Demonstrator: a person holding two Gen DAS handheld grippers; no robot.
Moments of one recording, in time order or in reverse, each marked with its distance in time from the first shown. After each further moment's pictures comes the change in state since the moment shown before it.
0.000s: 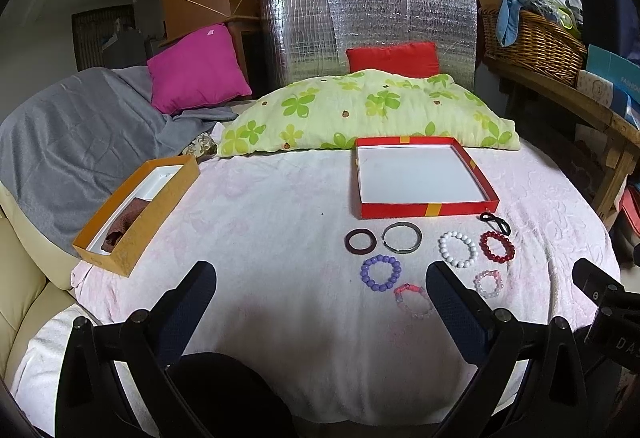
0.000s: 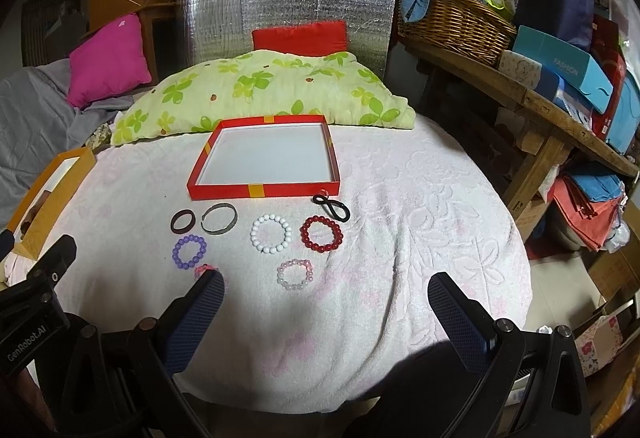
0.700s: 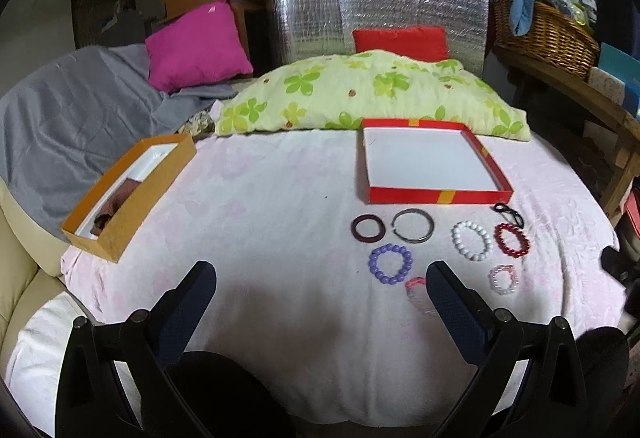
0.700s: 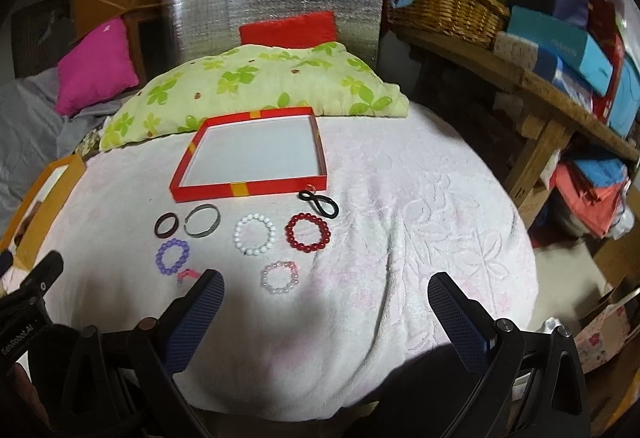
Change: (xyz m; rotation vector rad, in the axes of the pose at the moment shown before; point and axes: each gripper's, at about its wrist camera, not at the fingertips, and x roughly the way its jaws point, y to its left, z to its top) left arm 0.042 0.010 -0.008 -0.033 0.070 -0.003; right arm 0.031 -0.026 0.003 0.055 0.032 0.014
